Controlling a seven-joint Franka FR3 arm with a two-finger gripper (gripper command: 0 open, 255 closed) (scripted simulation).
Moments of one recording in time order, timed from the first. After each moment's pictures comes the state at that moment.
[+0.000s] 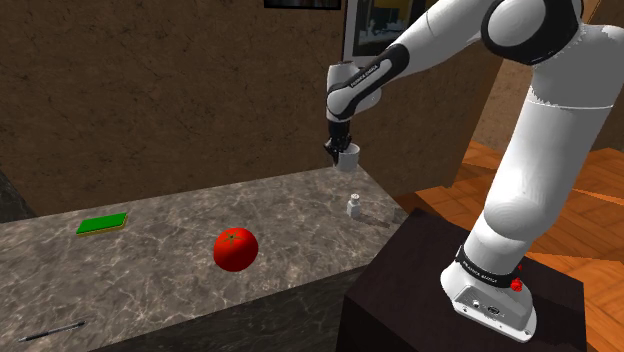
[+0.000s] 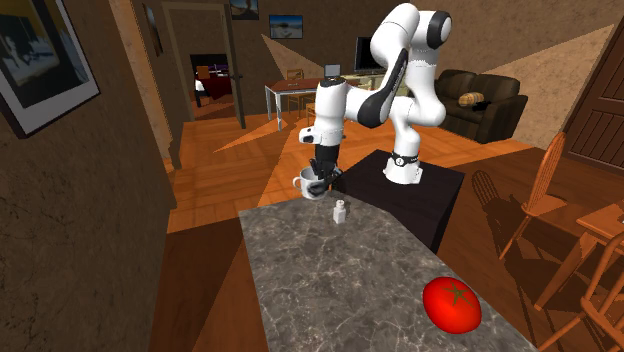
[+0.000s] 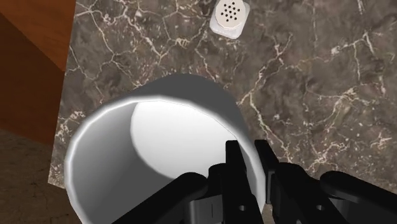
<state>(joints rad) -0.09 0.11 -0.05 -2.19 -0.07 2.30 0.04</state>
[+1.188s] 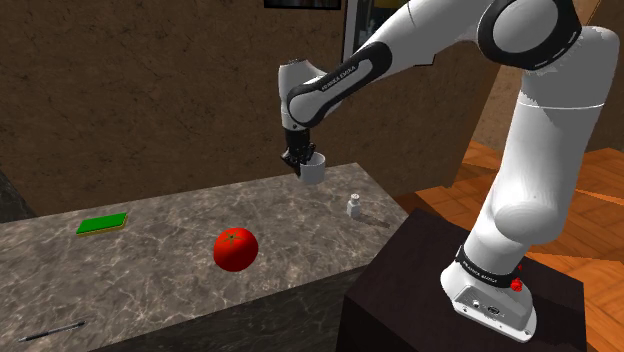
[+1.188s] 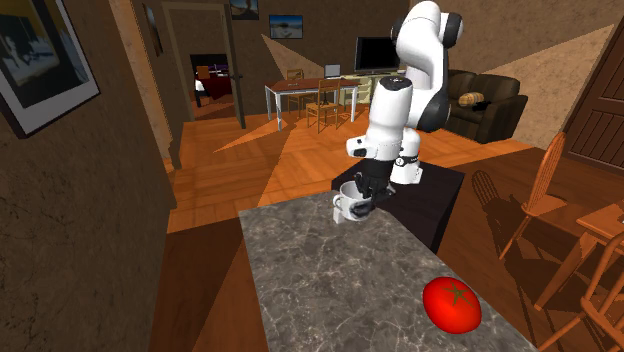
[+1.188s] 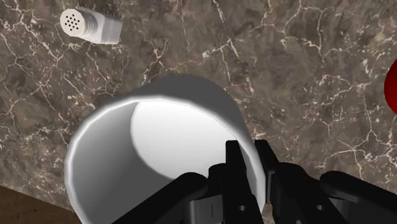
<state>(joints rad) 0.10 0.17 0.09 -2.05 -0.08 2.20 0.37</state>
